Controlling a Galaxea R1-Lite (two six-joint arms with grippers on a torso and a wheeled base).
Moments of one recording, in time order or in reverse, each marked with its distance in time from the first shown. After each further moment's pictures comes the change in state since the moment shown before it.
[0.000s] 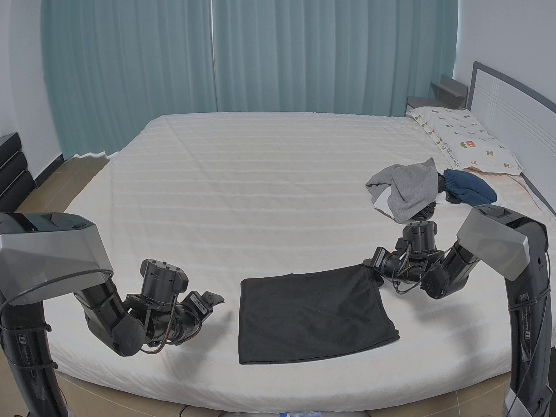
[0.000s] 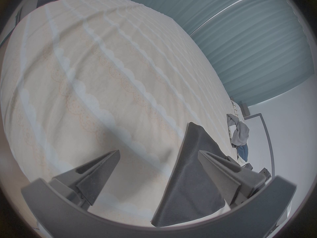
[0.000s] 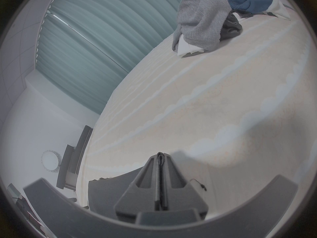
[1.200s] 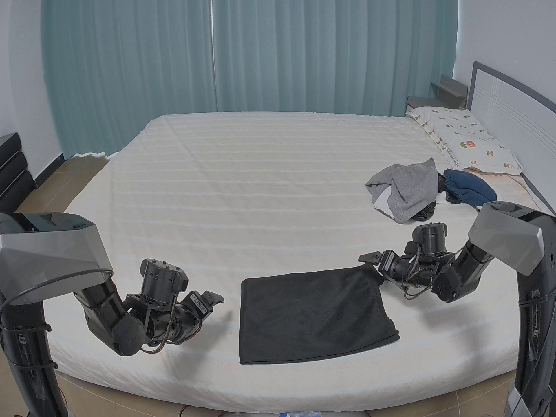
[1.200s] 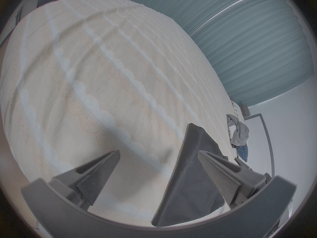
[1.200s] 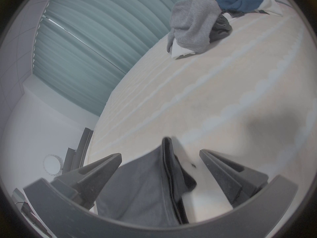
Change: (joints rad) left arm 0.001 0.000 -0.002 0.000 0.000 -0.004; right arm -0.019 -0.117 0.207 -0.030 0.037 0.036
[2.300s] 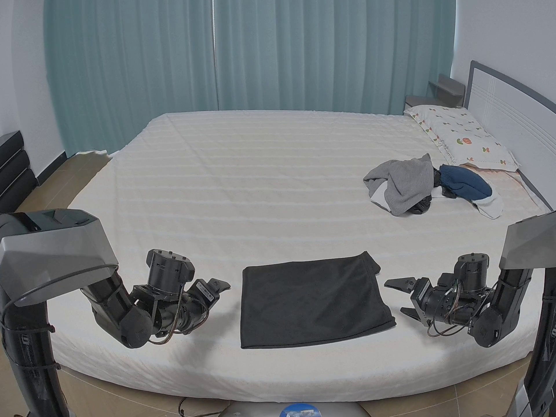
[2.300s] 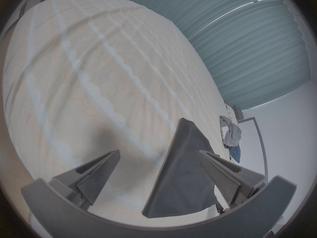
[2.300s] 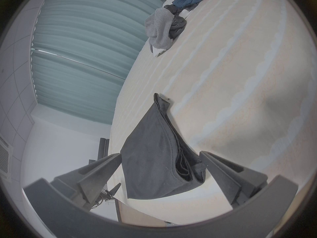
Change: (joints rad) left arm -0.009 0.026 -0.107 0.007 0.002 -0.036; right arm -0.021 -0.157 0.572 -0.475 0.073 0.246
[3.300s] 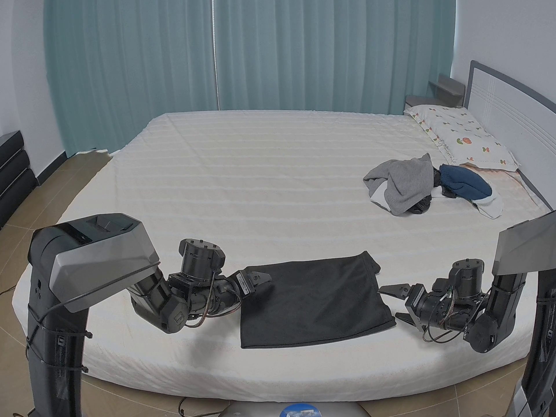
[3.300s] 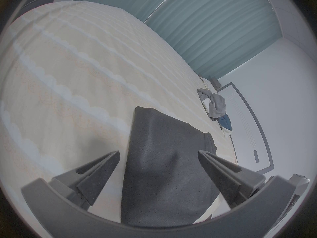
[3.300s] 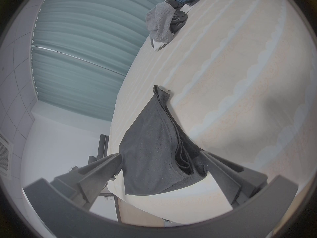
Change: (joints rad) left arm -0.035 0.194 -0.282 -0.005 -0.186 0.306; right arm 0.029 0.037 0.016 -0.051 -0.001 -0.001
